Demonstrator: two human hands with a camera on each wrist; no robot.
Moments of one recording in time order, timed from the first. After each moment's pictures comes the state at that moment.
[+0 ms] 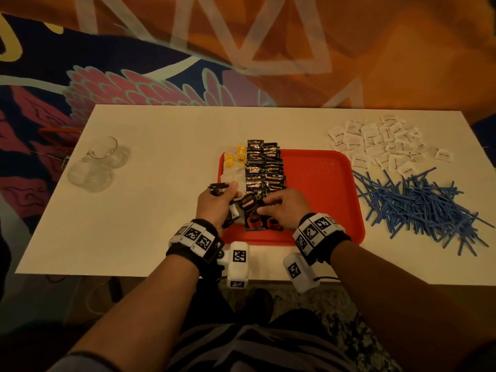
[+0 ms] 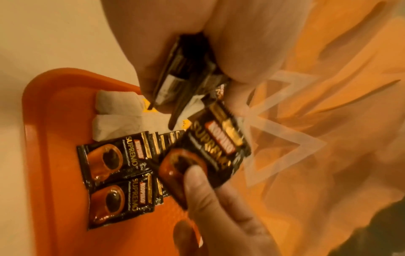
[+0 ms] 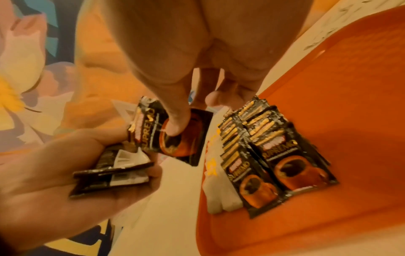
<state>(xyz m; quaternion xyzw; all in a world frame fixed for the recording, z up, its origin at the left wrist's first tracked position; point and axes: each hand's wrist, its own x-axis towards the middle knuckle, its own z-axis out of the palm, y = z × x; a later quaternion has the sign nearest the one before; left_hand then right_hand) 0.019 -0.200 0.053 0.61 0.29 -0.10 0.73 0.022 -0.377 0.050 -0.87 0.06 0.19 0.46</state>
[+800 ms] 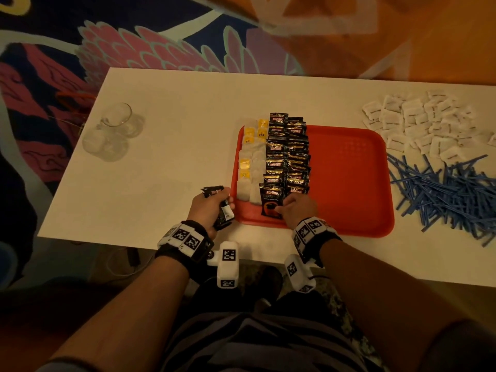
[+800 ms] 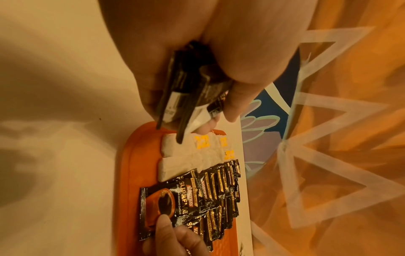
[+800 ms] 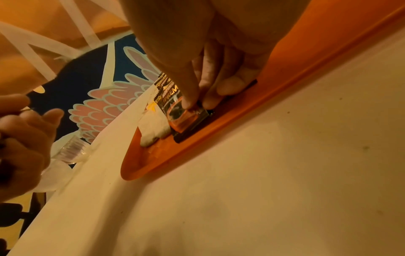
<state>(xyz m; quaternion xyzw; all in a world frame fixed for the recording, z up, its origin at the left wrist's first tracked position) -0.014 -0.146 0.012 0.56 0.38 -0.16 0.72 0.008 -0.353 -0.044 -0.86 0.23 0.22 0.40</state>
